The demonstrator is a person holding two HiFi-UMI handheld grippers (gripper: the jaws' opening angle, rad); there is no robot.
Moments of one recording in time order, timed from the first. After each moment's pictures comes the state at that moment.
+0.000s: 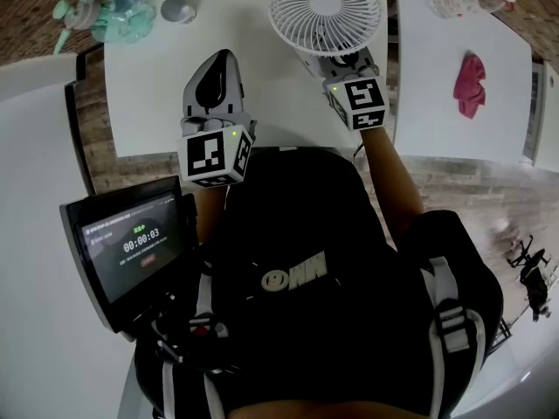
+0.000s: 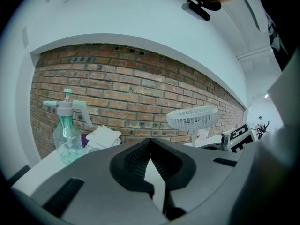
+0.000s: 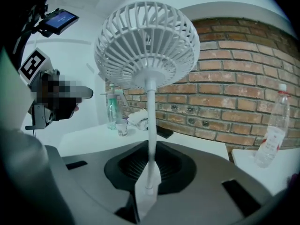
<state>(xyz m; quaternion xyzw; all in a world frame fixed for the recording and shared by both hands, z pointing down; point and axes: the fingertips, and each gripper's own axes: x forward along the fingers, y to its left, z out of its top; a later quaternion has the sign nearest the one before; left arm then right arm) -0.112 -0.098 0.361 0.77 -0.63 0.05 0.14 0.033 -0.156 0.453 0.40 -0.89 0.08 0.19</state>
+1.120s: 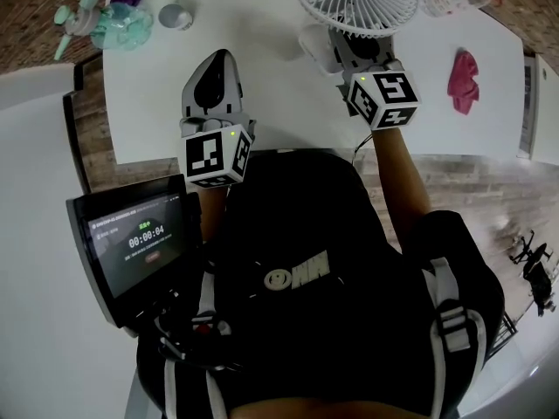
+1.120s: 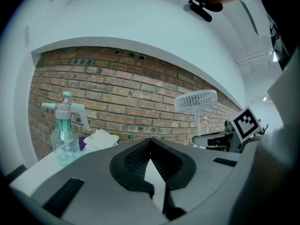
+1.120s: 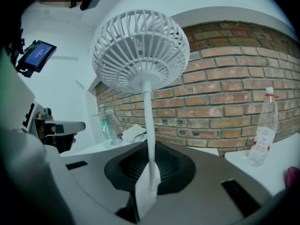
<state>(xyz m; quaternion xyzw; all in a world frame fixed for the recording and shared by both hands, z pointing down) -0.111 -0.103 0.352 0.77 -0.62 0.03 0.13 0.058 -0.175 0.388 0.44 -0.88 0.13 0.12</state>
